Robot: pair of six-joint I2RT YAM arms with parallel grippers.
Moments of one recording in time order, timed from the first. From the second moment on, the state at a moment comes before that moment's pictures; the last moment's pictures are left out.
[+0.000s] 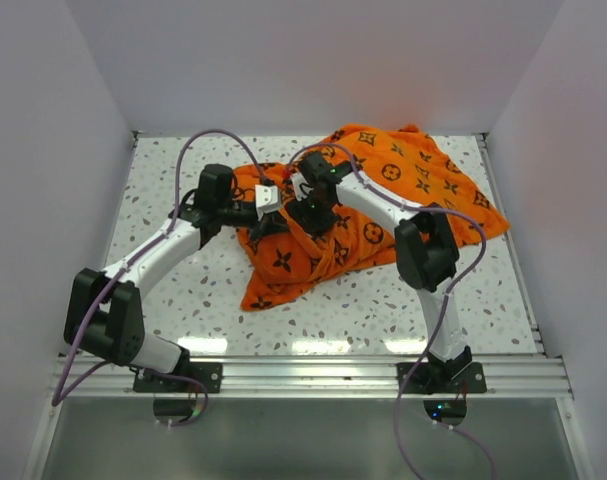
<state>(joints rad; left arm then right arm) -0.35 1.45 1.01 -0.17 1.01 0.60 0.62 2.15 1.85 -0.91 -0.23 0.02</state>
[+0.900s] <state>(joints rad) -0.28 1.54 0.95 0.45 0.98 -0.35 0.55 1.88 1.84 -0.80 -0.44 0.08</state>
